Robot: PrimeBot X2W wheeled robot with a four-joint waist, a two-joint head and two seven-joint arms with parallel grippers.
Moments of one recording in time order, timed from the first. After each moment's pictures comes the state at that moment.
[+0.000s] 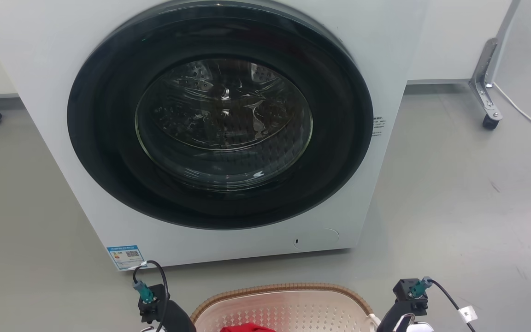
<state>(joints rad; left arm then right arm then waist) -0.53 0.04 -0.65 1.22 -0.97 -0.05 0.51 -0.52 -0.05 0.67 1.20 0.69 0.13 0.33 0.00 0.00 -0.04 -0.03</state>
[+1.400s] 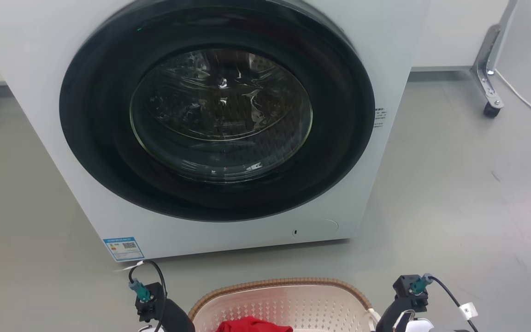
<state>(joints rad) -0.53 0.04 -0.67 1.23 -1.01 -0.04 0.47 -0.53 -0.06 0.73 1.19 0.75 0.13 0.31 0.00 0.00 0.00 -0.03</state>
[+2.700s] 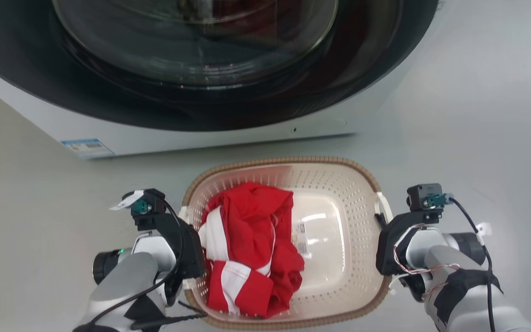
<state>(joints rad) -0.75 0.03 -0.69 1.19 -0.94 0.00 0.12 -0.78 -0.07 0.71 1.21 0.71 0.04 0.03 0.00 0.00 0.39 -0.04</state>
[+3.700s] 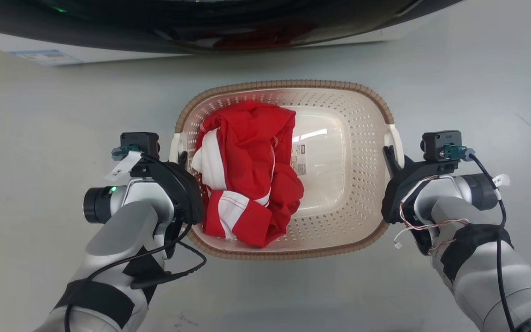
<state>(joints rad) -0.92 0.03 -0.70 1.20 -0.88 0.01 -0.07 -0.94 -0.10 0.72 1.22 0.68 0.04 -0.13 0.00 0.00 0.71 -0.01</state>
